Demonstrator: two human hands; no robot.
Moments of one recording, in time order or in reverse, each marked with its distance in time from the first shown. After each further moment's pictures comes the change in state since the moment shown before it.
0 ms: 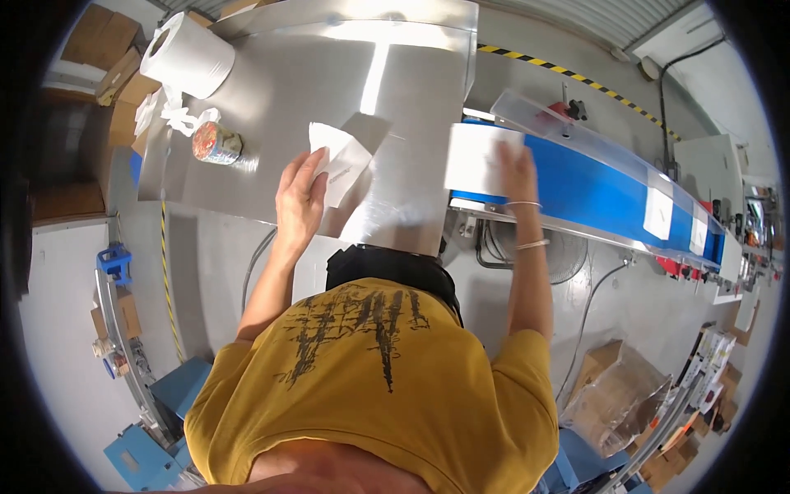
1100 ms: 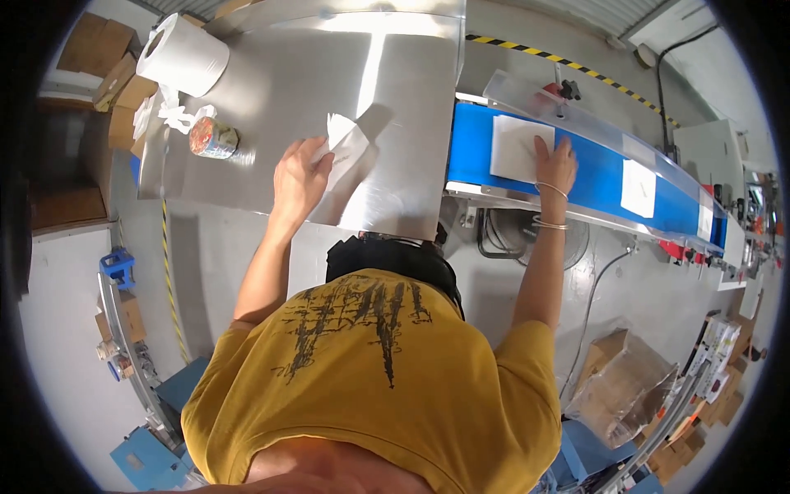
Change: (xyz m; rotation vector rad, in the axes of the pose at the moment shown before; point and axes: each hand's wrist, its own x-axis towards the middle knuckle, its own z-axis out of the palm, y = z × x) left_hand 0.018 0.009 0.001 0.121 -0.122 -0.004; right_hand -0.001 -0.007 -0.060 -0.239 0.141 0.444
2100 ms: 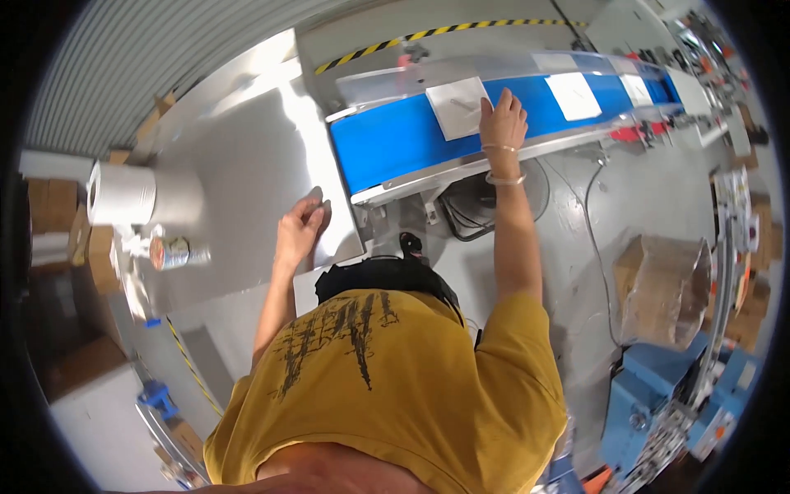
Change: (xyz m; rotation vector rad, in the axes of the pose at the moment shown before) left_hand -0.013 0.039 0.104 -0.304 -0.419 0.021; right_hand 0.017 0.088 -0.048 -0.219 0.318 0.075
